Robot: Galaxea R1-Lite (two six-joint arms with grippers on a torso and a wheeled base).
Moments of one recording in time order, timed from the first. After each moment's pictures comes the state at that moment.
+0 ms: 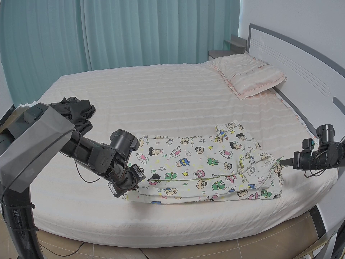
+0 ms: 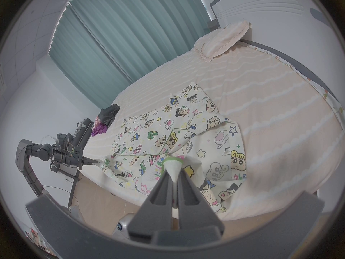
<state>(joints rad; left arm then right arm) -0.41 2.19 -1.20 0.12 -0.01 -1.02 -0.23 1.93 -0.77 -0.36 0.62 0.02</state>
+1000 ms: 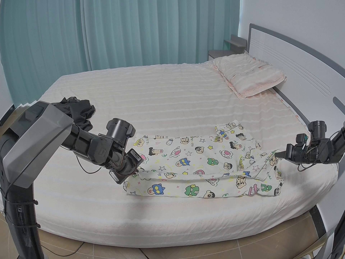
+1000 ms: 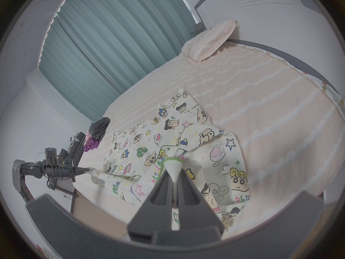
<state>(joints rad) -0.36 2.23 -1.31 0.05 -0.01 -1.09 -0.19 2.07 -0.89 -0.46 0.53 0.19</state>
